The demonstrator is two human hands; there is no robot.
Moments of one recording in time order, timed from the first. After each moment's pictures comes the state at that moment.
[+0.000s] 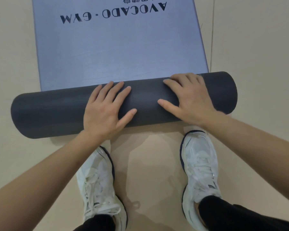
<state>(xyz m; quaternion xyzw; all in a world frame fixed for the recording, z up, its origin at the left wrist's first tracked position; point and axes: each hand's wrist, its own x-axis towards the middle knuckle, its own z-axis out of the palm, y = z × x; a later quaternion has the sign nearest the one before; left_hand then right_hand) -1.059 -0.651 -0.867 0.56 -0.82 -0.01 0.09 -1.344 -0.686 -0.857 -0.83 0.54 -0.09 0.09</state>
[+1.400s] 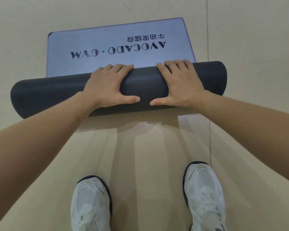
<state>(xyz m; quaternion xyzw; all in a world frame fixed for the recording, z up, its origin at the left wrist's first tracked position) -1.063 -0.818 -0.826 0.55 -0.83 -0.10 -0.03 -1.323 -0.818 -0.835 -0.85 0.53 0.06 0.00</state>
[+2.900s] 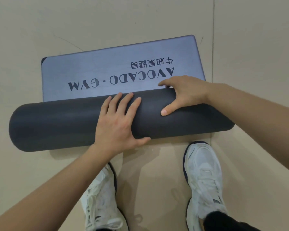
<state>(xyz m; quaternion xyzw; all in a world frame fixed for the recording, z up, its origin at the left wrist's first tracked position) -1.087 -0.649 -0.841 0.57 -0.82 -0.07 0.02 -1.335 -0.773 -0.821 -0.77 0.50 0.17 0.36</state>
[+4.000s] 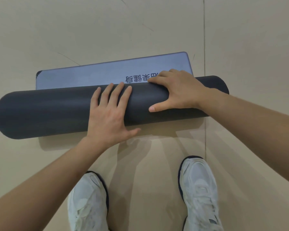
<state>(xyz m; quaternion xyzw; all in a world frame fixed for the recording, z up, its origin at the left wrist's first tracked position) -1.087 -0.705 -0.838 0.59 -0.81 -0.01 0.00 -1.334 -0.797 -0.815 -0.86 0.48 0.06 0.19</state>
